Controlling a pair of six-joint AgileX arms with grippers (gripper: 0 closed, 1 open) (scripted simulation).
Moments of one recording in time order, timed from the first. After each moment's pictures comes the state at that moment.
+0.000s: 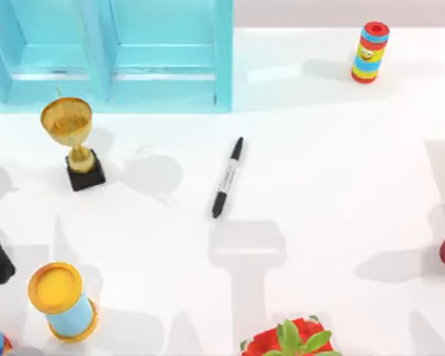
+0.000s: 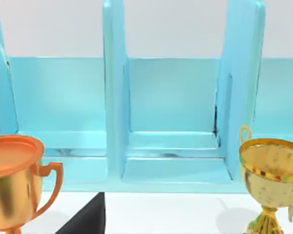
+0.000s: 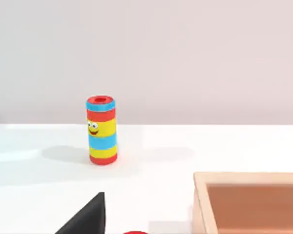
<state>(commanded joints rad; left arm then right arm) 0.00 0.00 0.00 0.00 0.00 0.00 0.00 0.00 0.00 0.00 0.00 0.00</state>
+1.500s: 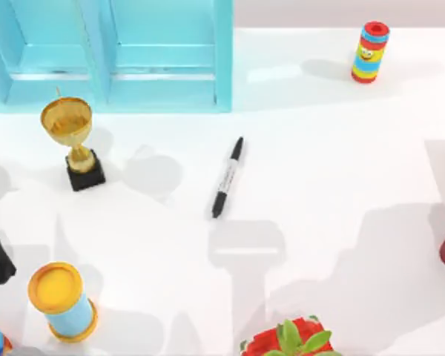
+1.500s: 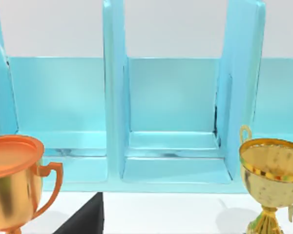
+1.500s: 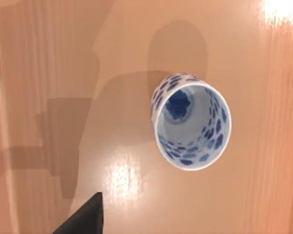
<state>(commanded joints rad) 0.00 0.00 0.00 0.00 0.00 0.00 -0.45 1.72 1.50 -1.21 0.00 -0.44</state>
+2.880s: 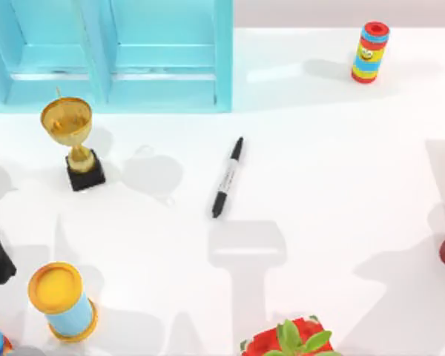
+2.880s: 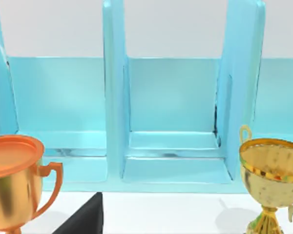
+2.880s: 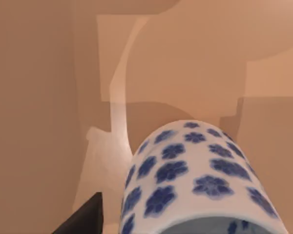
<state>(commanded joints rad) 0.00 0.00 0.00 0.00 0.00 0.00 -0.49 1.96 1.33 -0.95 0.00 -0.48</state>
